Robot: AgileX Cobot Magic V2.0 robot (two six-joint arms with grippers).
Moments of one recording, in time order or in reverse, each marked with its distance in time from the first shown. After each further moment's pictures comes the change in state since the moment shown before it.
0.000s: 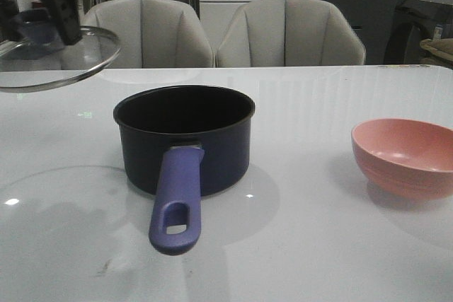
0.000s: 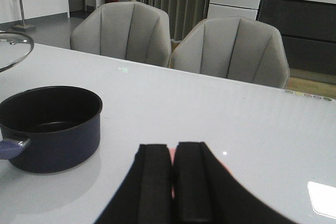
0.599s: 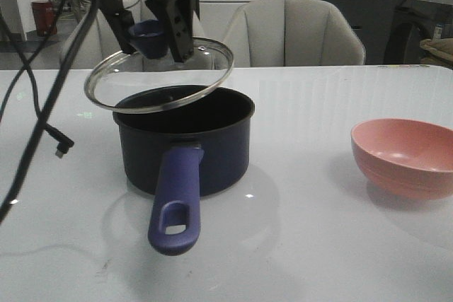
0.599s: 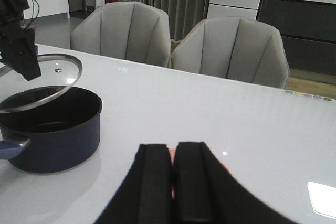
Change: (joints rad) left arm -0.279 0.050 -0.018 -0.008 -0.028 0.000; right arm 0.000 0.000 0.000 0.000 0.000 0.000
